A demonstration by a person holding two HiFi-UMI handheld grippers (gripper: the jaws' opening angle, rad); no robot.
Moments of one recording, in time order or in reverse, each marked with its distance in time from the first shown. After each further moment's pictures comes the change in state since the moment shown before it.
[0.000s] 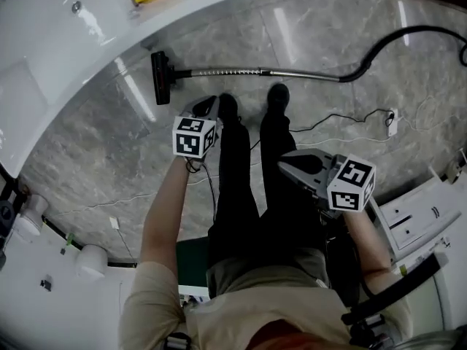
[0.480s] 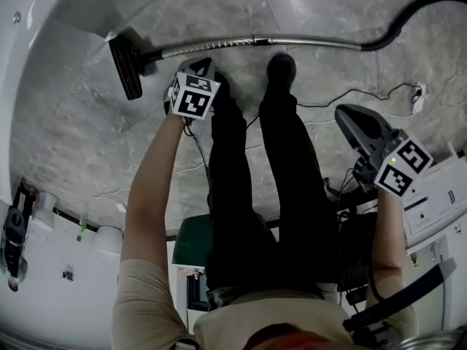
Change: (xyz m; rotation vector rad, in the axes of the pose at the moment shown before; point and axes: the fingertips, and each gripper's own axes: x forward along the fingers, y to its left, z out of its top) left arm 0.208 0.047 -0.081 0.345 0.295 0.036; right arm -0.062 -0.244 -0.028 0.105 -0.133 -0.339
